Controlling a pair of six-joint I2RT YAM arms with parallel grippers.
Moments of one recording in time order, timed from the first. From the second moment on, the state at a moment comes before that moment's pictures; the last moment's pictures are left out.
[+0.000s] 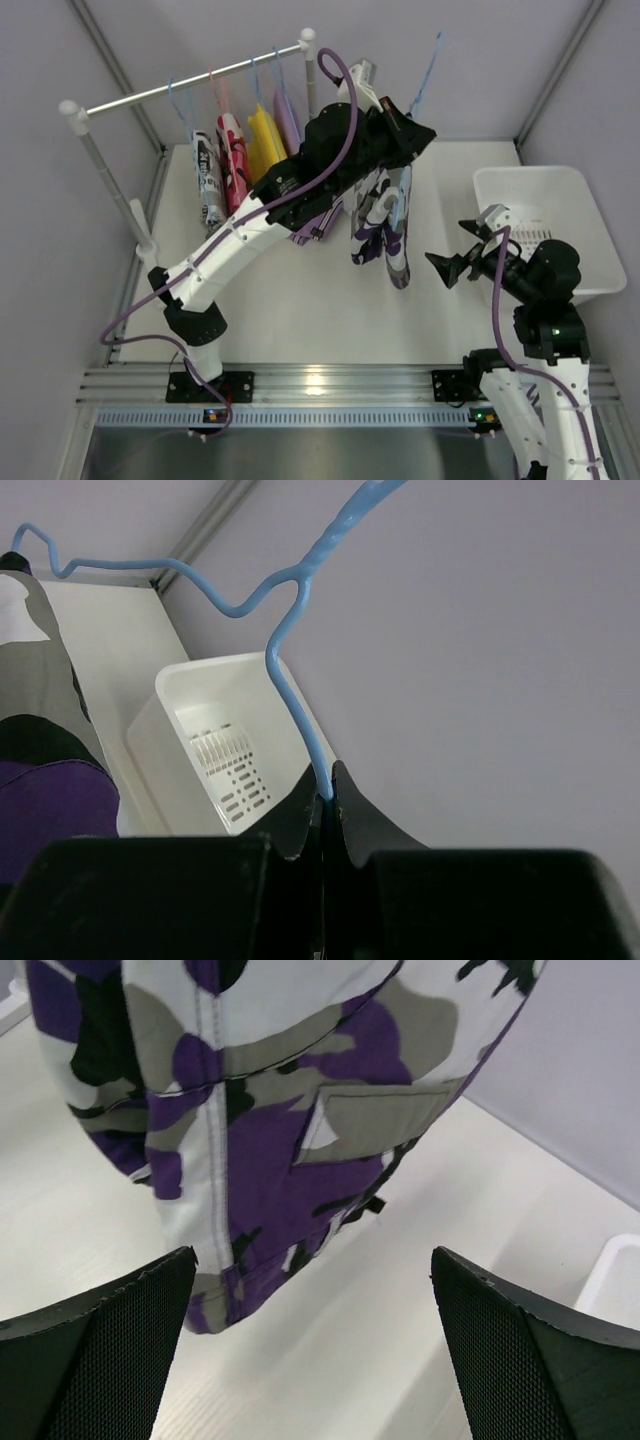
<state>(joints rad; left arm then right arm) -1.01 1.82 2.30 -0.47 -0.20 -0.83 0.04 0.50 0.83 -0.46 -0.65 -0.23</state>
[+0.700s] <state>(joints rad) -1.01 1.90 2.35 -0.40 -0.25 -0.84 0.66 0.68 0.59 -0.12 0.13 -0.33</state>
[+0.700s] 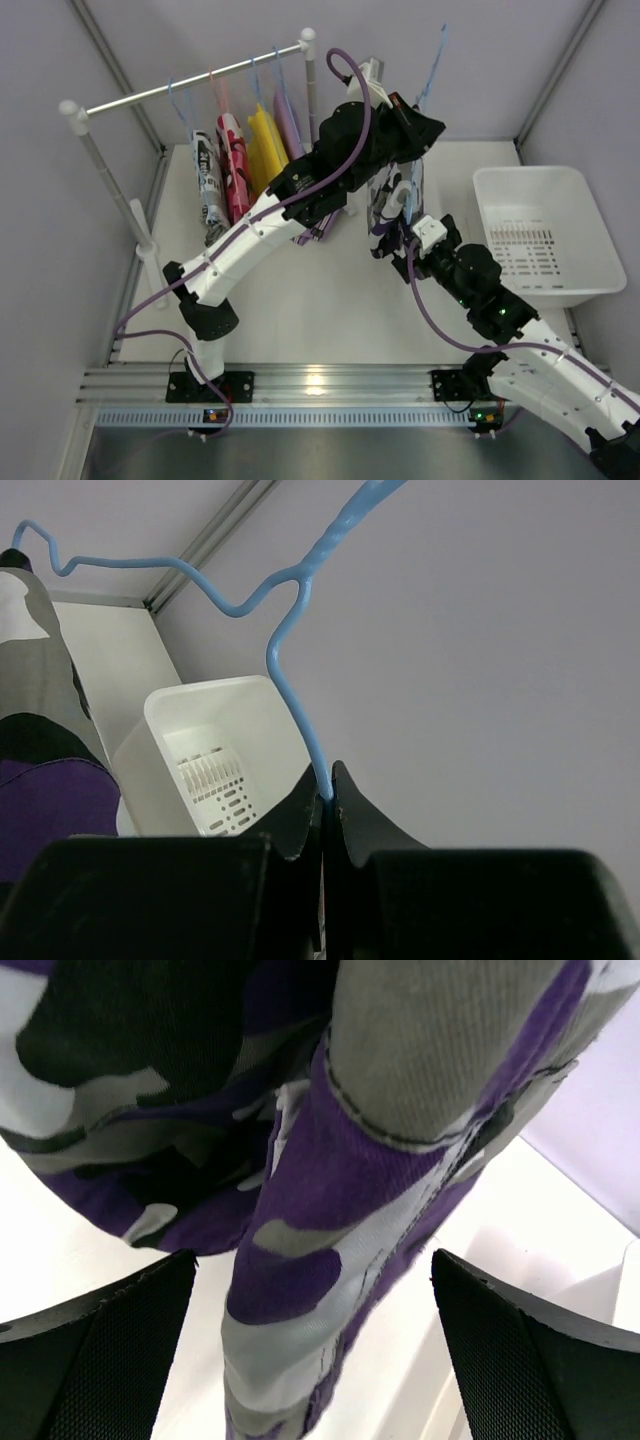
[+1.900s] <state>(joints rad) -1.00 1.86 2.30 -0.37 -0.09 -1.05 0.63 0.76 0.59 0.38 0.28 -0.38</state>
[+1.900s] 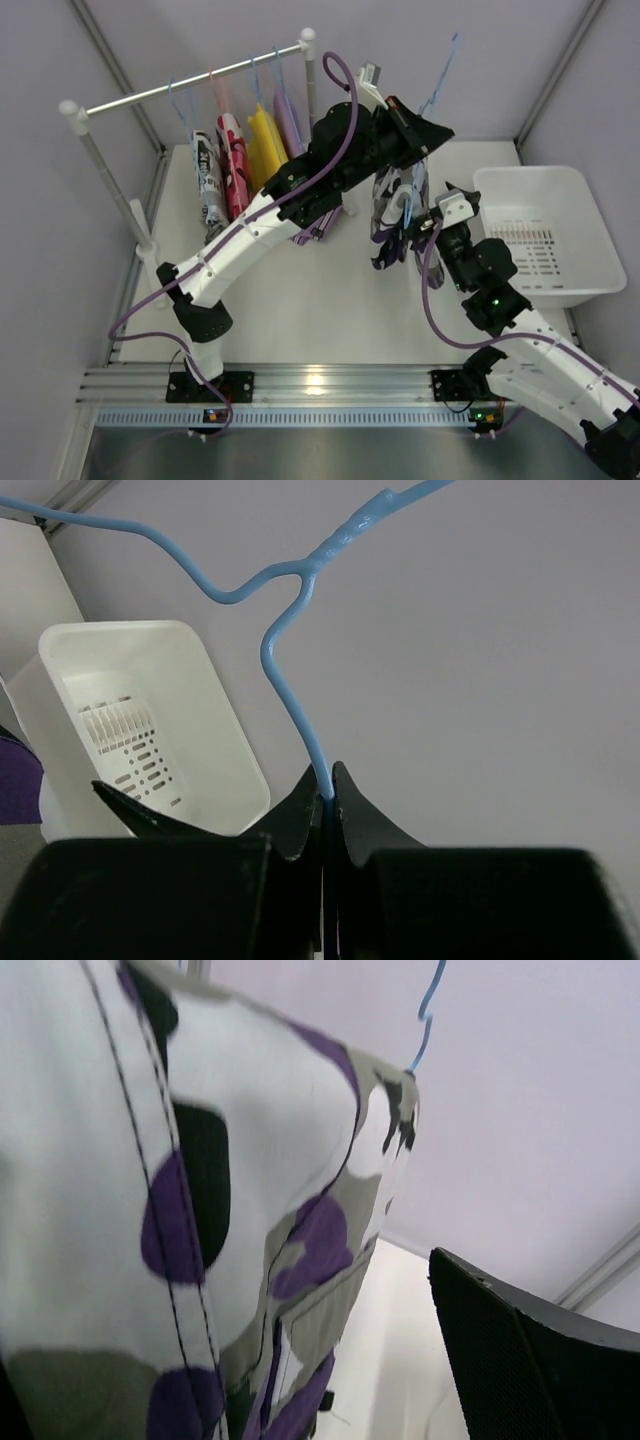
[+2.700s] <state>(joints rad) -1.00 1.85 2.27 -0.36 -0.07 -1.09 0.47 0.80 0.69 0.30 0.02 -0.27</state>
